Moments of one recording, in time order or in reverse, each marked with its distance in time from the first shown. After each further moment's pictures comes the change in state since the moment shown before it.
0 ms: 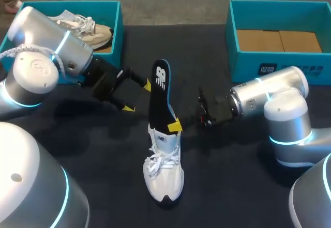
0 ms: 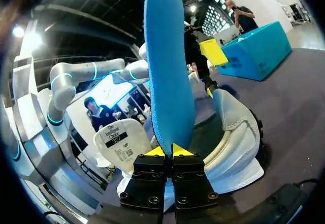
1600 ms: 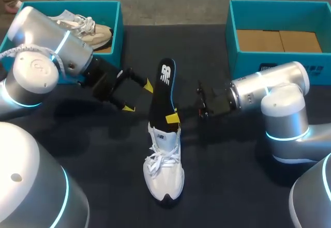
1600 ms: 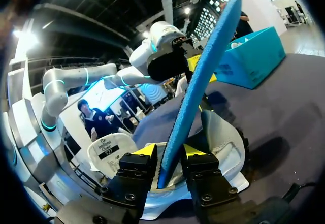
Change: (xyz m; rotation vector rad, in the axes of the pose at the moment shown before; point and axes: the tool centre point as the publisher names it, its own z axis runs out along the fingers) left arm 0.000 0.000 0.000 0.000 0.000 0.000; right arm -0.016 0.026 -0.005 -0.039 -0.076 -0.006
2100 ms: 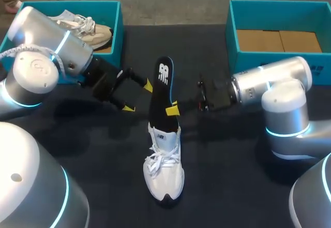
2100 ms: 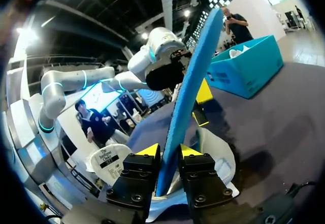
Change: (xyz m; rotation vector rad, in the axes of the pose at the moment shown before) left arm 0.000 0.000 0.000 0.000 0.000 0.000; right arm -0.003 0.021 -0.006 -0.016 -0.032 -0.027
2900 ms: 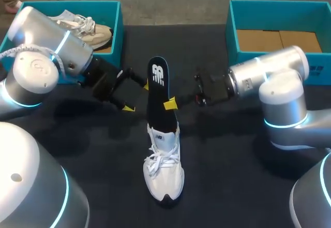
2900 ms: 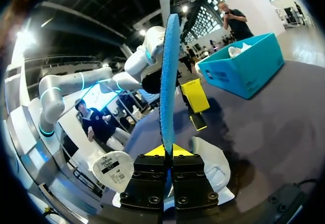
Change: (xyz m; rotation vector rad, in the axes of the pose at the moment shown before) left arm 0.000 0.000 0.000 0.000 0.000 0.000; right arm -0.004 0.012 0.002 0.047 0.004 0.036
